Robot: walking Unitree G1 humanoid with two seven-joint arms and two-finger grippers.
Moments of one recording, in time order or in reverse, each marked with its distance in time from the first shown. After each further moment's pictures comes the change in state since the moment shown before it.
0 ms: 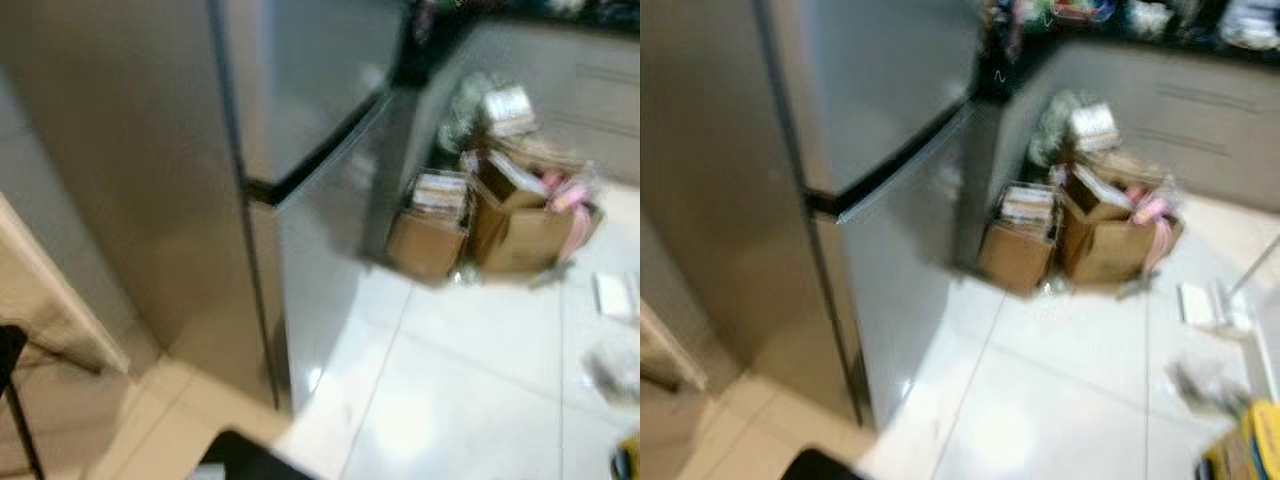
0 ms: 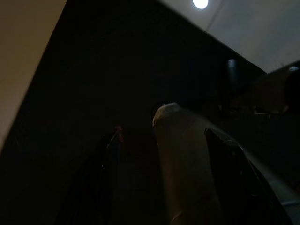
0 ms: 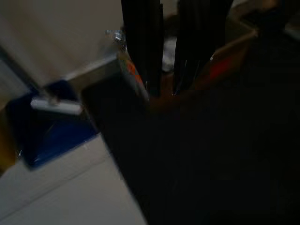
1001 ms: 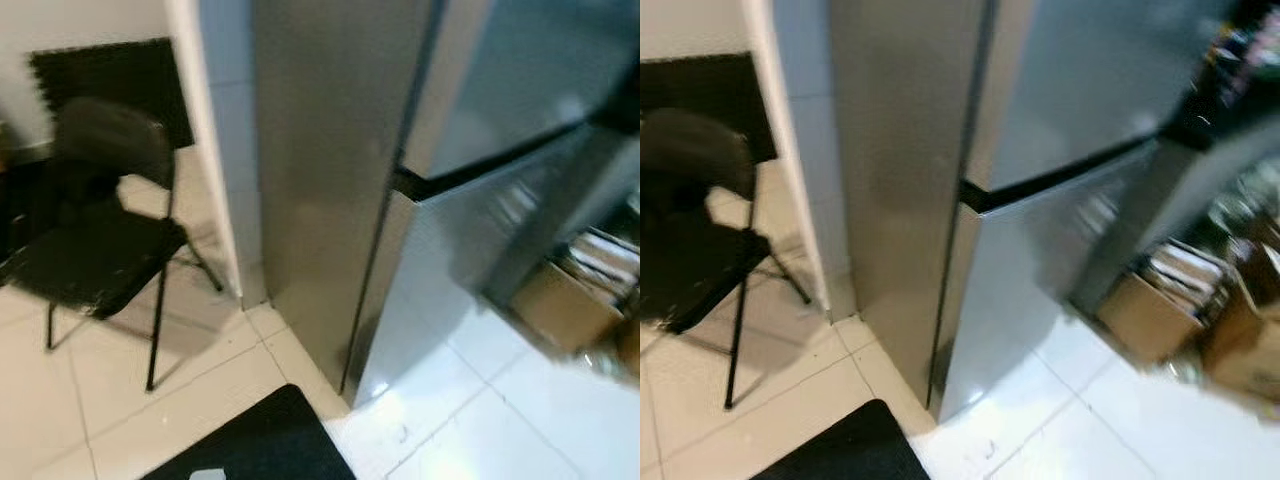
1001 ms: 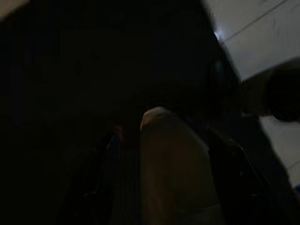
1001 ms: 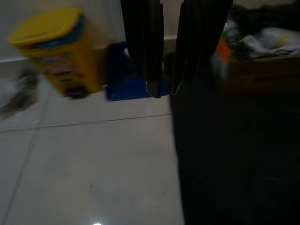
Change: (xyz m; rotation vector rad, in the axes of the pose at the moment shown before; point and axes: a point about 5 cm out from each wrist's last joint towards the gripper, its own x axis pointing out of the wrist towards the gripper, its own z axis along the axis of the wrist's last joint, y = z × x) left arm 0.000 -0.001 -0.003 -0.030 0.005 0.000; right arm 0.001 0.003 -0.005 0.000 0.004 0.007
